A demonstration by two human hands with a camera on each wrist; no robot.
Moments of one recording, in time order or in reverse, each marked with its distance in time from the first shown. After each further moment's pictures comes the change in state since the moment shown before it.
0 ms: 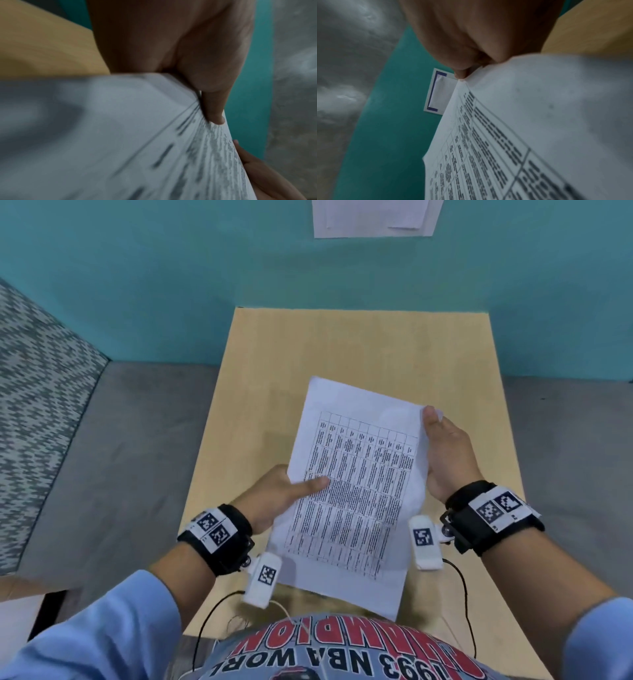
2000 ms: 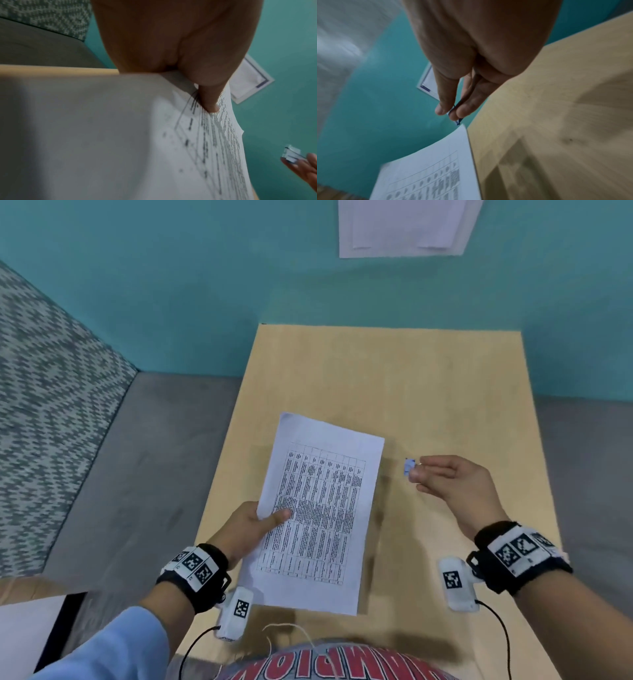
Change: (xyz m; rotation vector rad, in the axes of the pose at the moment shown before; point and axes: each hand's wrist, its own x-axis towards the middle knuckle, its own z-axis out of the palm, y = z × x) left_hand -0.010 -0.054 -0.066 0.142 0.252 -0.072; right_hand 0.030 0.027 -0.020 -0.194 -0.077 -0.020
